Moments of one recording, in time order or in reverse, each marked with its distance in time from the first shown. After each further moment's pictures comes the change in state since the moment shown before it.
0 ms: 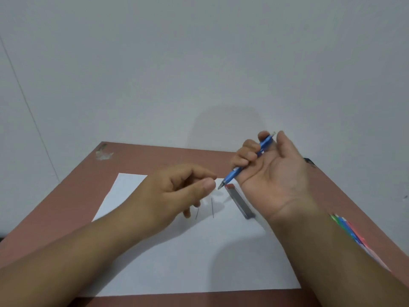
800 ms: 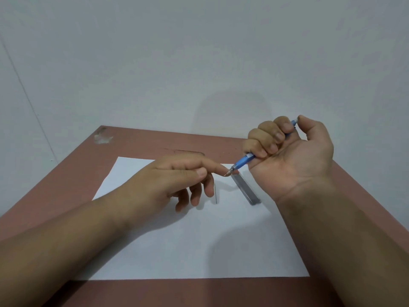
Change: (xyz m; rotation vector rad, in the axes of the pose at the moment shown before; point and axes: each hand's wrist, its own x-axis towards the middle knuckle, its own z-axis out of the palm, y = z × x) left_hand -0.007 -0.001 0.003 -0.247 -0.174 -0.048; right_hand -0.003 -0.007 -0.008 0.047 -0.054 -0.022
